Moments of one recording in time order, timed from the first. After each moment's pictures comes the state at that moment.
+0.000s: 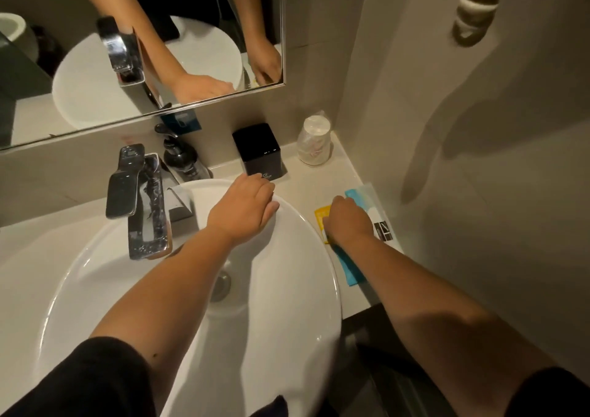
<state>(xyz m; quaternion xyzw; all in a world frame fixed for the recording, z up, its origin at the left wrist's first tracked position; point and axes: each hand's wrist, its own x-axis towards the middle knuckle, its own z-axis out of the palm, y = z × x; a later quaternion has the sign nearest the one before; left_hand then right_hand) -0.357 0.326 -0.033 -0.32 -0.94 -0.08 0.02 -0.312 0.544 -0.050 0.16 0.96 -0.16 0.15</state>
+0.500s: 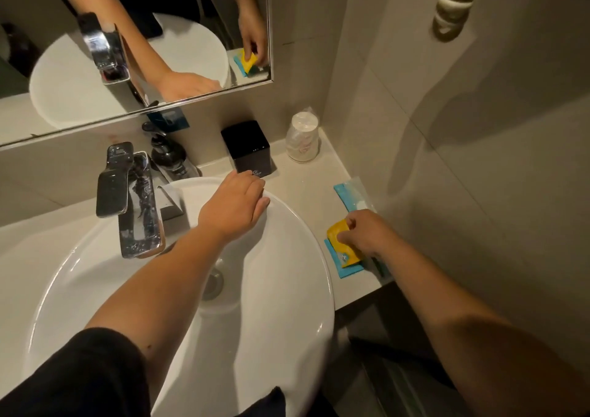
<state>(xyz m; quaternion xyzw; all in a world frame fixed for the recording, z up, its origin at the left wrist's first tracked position) -0.356 0.325 -0.035 -0.33 -0.94 -0.08 0.02 -0.265 0.590 -0.012 0.18 0.90 -0.30 0.24</state>
